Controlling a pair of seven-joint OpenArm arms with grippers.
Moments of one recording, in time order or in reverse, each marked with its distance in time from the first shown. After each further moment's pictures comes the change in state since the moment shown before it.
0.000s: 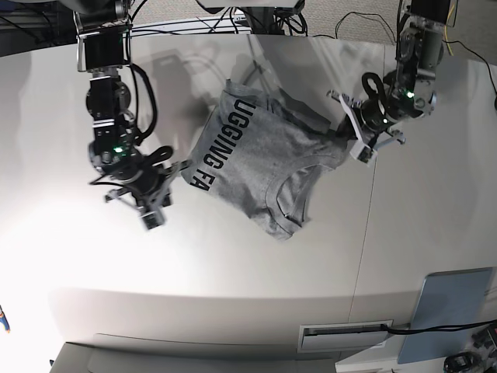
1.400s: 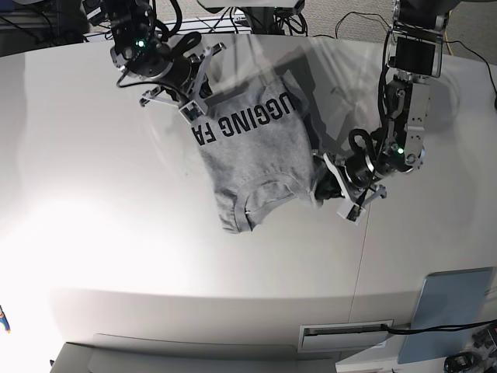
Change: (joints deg) left arm -17.5 5.4 0.5 -10.2 -2.3 -5.8 -2.9; right arm -31.2 0.2 -5.7 25.3 2.5 1.1 -7.3
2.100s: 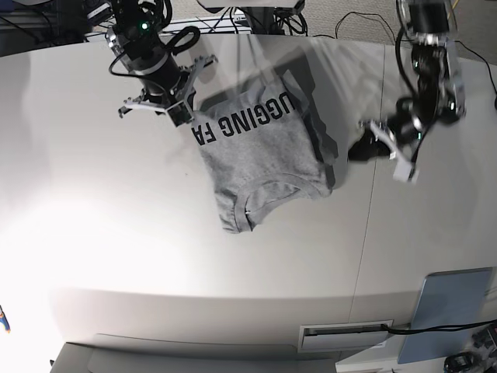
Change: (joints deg) left arm 15.8 0.0 -22.4 4.2 -25.1 -9.6 13.3; right arm -2.7 0.0 0.0 7.0 -16.9 -7.6 12.2
